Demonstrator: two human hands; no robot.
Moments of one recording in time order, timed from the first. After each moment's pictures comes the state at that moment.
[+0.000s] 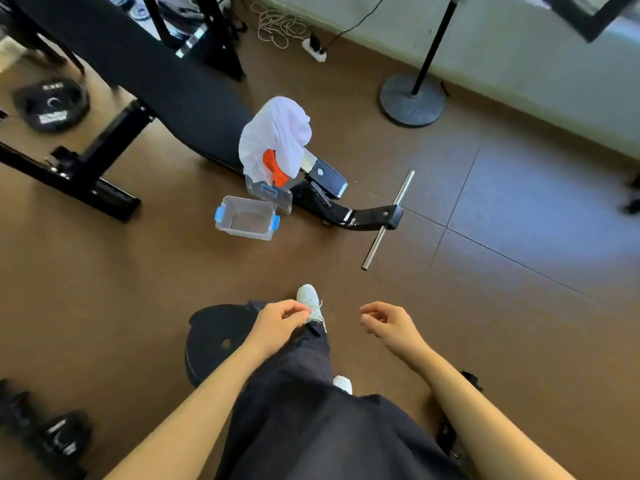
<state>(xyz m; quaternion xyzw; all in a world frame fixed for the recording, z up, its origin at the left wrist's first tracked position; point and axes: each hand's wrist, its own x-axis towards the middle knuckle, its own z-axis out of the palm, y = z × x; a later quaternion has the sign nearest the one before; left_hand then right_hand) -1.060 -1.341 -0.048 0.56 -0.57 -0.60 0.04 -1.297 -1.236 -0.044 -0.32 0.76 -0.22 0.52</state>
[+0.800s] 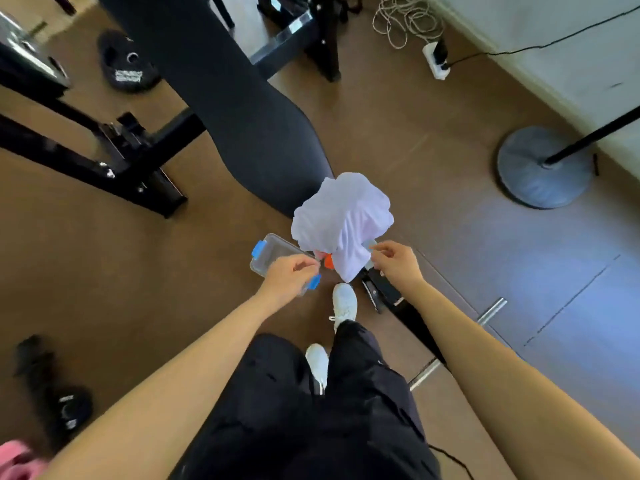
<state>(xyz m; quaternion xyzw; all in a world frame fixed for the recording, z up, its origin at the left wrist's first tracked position) -1.146 -1.838 -0.129 0.68 -0.48 -0.55 0.09 -1.392 -1.850 -0.171 -0.37 0.73 -0.18 0.55</state>
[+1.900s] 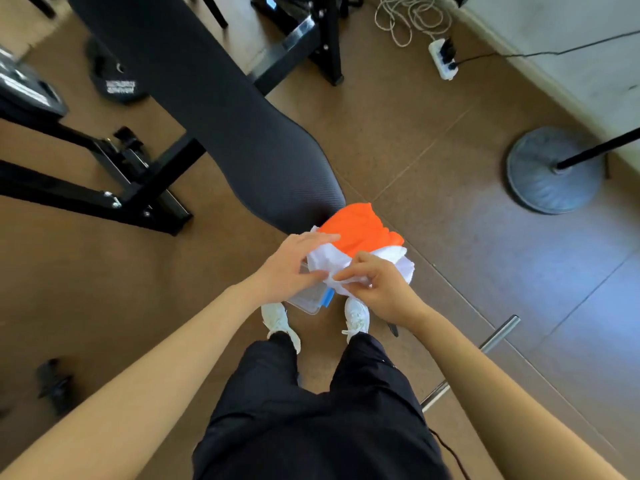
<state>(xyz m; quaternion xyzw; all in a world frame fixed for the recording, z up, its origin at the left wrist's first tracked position) -1.091 -1.992 -0.079 0.48 -0.72 -0.50 0.07 -1.315 -1.943 -0.068 -0.60 0.54 -0.22 0.55</state>
